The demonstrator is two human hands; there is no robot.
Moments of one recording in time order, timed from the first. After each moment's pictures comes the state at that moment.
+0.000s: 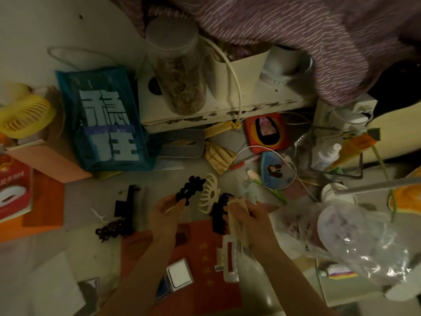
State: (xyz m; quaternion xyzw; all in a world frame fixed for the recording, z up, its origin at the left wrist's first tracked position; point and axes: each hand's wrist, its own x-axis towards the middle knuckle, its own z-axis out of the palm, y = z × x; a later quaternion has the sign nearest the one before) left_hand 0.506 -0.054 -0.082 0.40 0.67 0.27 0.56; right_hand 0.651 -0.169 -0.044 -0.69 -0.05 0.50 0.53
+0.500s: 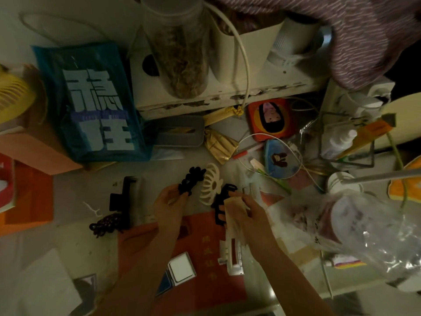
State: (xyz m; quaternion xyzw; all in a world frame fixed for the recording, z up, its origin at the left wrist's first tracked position) left_hand 0.505 -0.047 -0.125 0.48 0.65 0.26 0.54; right_hand 0.633 -0.167 -0.058 -0.67 -0.04 0.51 0.54
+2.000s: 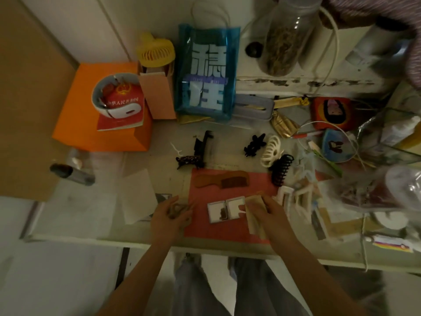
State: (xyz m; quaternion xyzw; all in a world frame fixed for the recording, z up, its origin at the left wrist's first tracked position) left_hand 0.260 -0.151 -0.092 0.52 0.68 0.19 0.47; right_hand 0.494 -0.228 -0.031 -0.70 -0.18 0.53 0.44
